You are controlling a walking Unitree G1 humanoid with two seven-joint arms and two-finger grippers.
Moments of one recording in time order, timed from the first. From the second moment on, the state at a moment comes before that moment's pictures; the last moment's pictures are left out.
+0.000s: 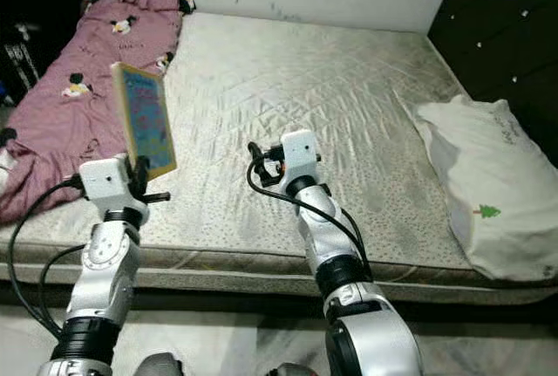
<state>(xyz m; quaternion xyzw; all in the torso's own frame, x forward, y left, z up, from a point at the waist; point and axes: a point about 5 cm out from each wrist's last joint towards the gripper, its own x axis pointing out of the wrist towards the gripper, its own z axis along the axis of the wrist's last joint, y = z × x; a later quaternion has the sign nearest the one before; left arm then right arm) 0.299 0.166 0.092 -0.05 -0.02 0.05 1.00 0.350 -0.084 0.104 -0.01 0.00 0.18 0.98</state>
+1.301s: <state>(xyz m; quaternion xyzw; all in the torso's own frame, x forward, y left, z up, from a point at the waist) 0.298 0.157 0.090 -0.07 -0.02 0.03 1.00 0.352 -0.091 0.100 -0.01 0.01 0.18 0.98</state>
